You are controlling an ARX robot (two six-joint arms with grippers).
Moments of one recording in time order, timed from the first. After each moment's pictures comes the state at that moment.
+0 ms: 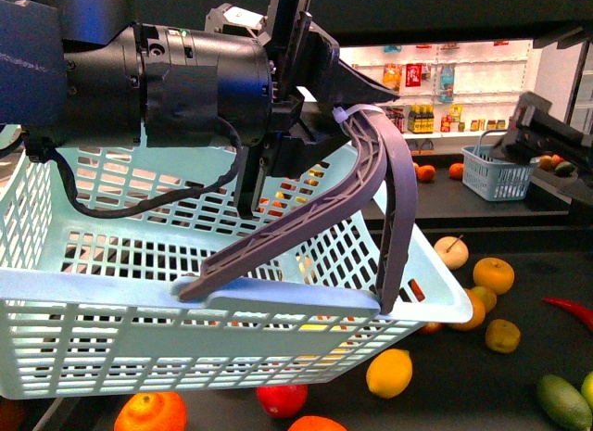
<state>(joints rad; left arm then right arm) -0.41 1.75 1.16 0.52 0.75 -1.03 -0.09 1.82 1.13 0.38 -0.18 0.43</state>
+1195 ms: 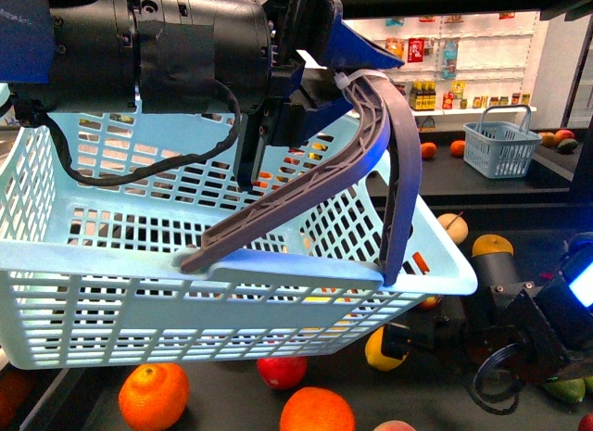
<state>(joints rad) -0.41 1.75 1.16 0.52 0.75 -1.03 0.11 2.64 1.53 0.42 -0.10 0.34</state>
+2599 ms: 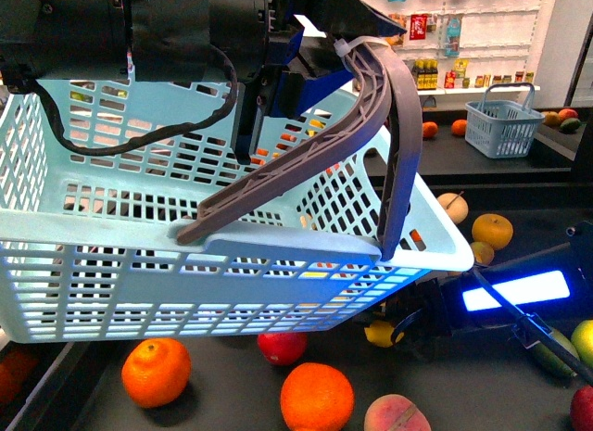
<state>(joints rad) -0.41 1.75 1.16 0.52 0.75 -1.03 0.15 3.15 2.41 0.06 0.06 0.30</state>
